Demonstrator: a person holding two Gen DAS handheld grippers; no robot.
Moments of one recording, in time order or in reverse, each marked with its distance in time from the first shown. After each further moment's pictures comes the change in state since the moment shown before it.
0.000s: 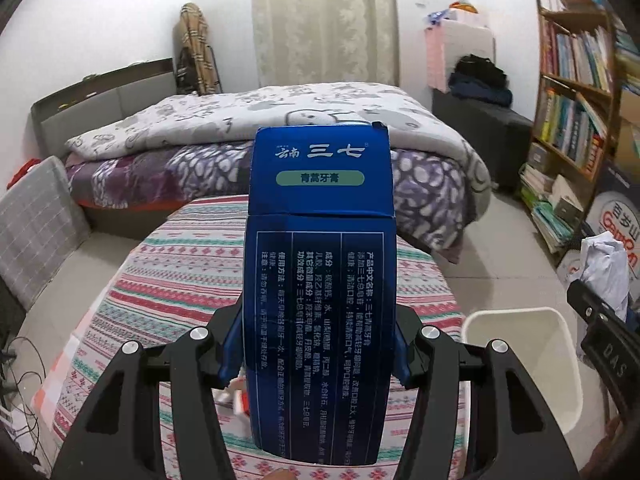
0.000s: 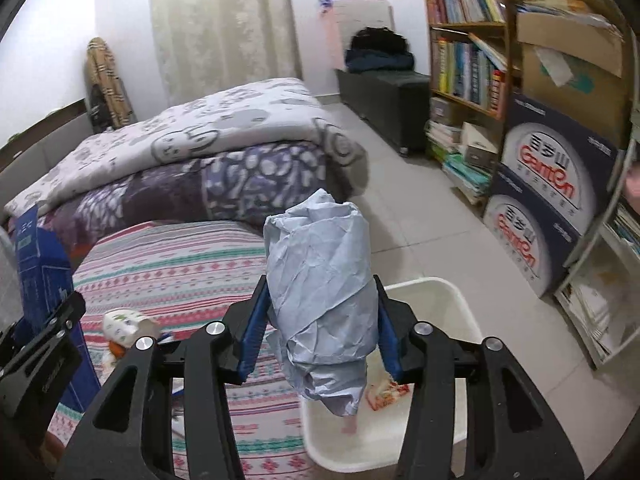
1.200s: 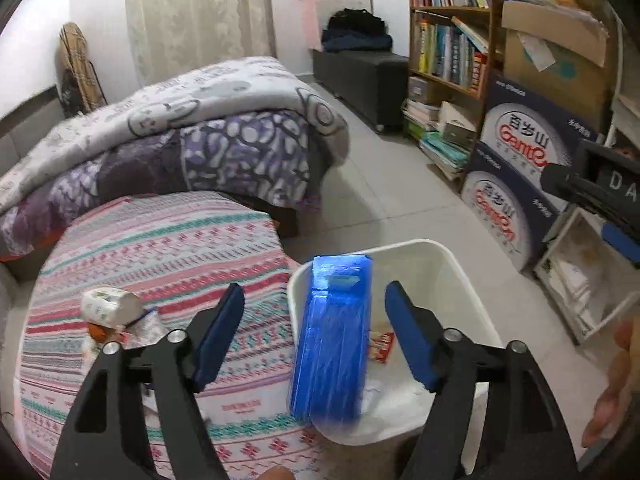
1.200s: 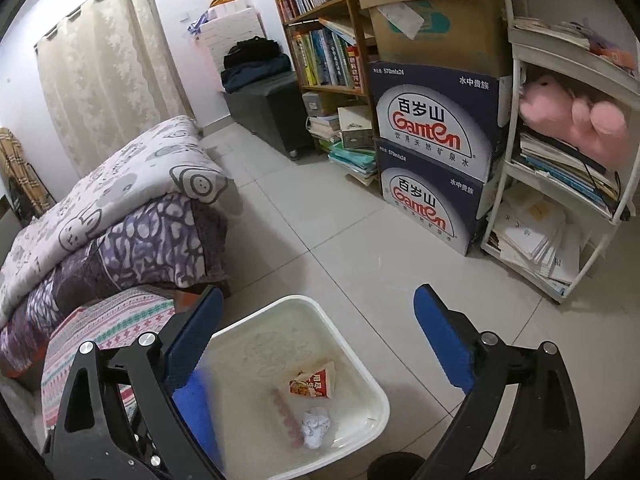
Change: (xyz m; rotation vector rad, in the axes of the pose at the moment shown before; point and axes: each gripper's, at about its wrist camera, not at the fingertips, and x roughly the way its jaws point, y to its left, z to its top) left arm -0.003 -0.149 -0.032 0.244 0.106 -0.317; right arm -0.019 -0.144 0.009 0.328 -0.027 -0.226
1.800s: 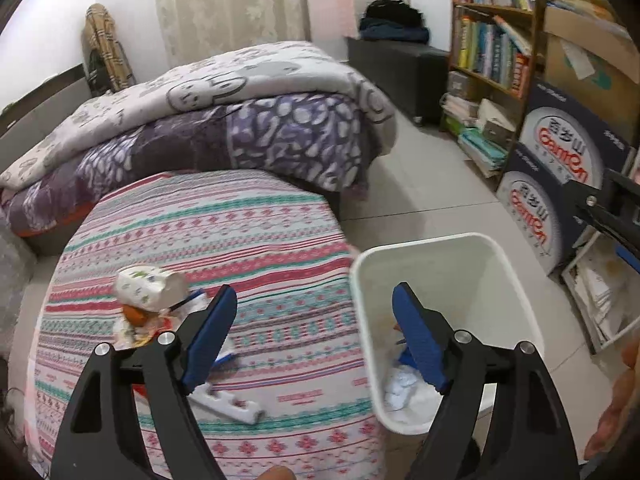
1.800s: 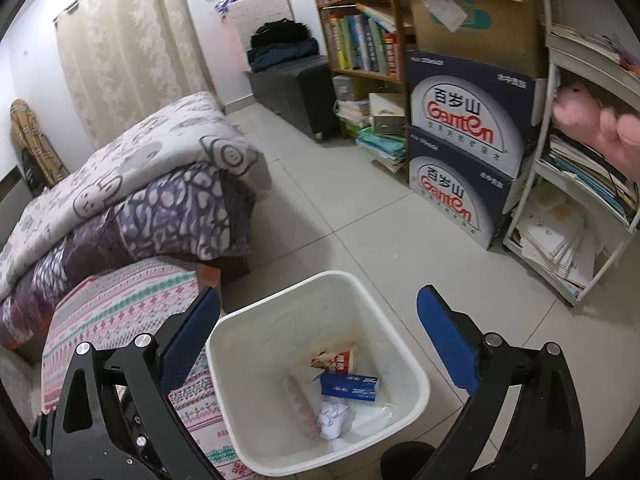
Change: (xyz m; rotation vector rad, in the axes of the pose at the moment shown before) left arm 0.004 0.054 -0.009 -0.067 0.051 0.120; right arm 0.005 0.046 -0.021 -0.086 0.054 0.050
